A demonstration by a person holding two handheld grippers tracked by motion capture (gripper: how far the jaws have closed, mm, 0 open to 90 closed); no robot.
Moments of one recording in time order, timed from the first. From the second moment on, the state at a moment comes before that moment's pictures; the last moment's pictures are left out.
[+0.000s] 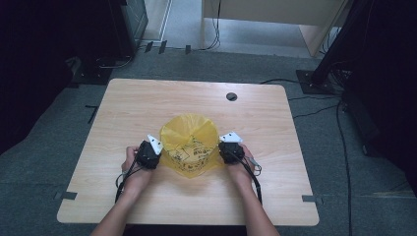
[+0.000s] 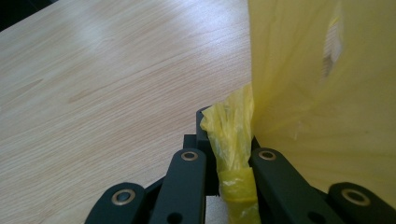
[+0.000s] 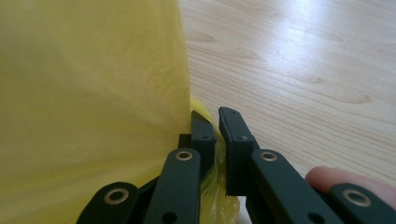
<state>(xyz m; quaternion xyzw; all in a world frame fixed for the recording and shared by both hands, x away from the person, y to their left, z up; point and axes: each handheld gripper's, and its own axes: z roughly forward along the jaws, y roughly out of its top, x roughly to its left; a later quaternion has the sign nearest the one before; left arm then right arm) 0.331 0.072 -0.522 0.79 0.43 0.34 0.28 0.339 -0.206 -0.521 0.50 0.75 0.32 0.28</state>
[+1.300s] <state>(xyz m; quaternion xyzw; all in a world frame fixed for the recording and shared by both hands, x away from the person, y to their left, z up) 0.283 0.132 -0.457 0.73 0.47 0.21 0.45 0.283 -0.230 -0.448 0.49 0.71 0.44 0.25</state>
